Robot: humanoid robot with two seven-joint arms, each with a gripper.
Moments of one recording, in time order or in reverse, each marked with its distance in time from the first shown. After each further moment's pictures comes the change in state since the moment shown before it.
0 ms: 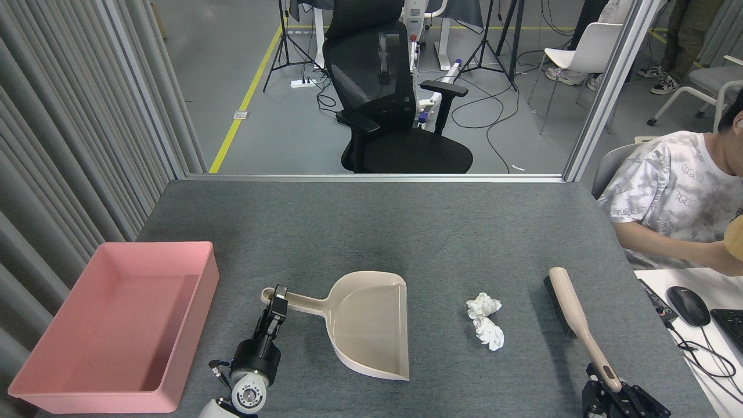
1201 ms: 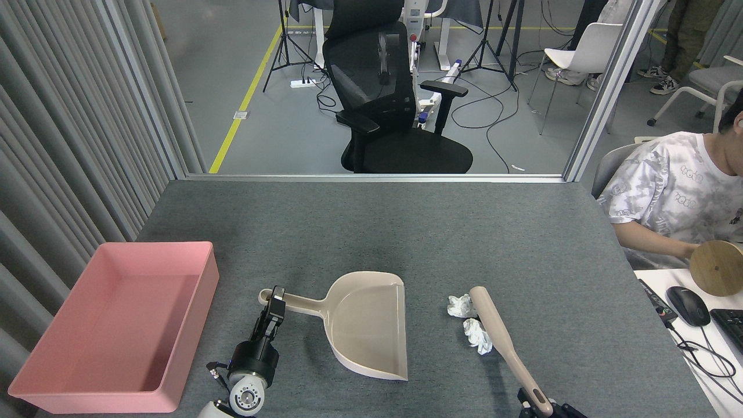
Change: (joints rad) left arm 0.013 0.004 0.001 -0.009 0.000 -0.002 0.004; right arm 0.122 0.087 0.195 -0.126 0.017 -0.043 0.024
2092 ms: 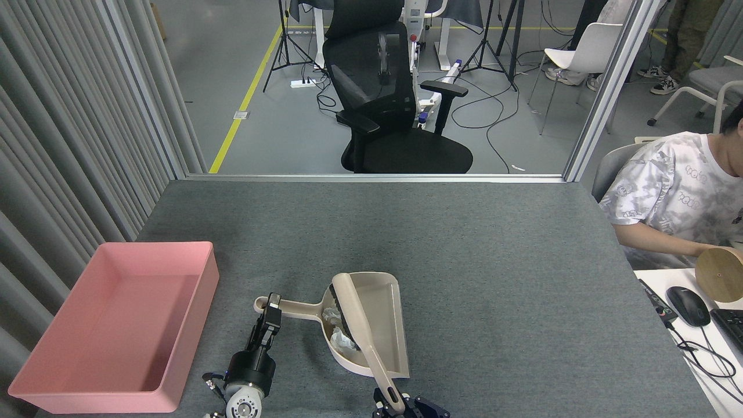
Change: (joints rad) left arm 0.056 0.000 0.000 -0.048 0.000 -0.011 0.001; right arm -0.041 0.213 0.432 -0.001 0.115 0.198 0.007
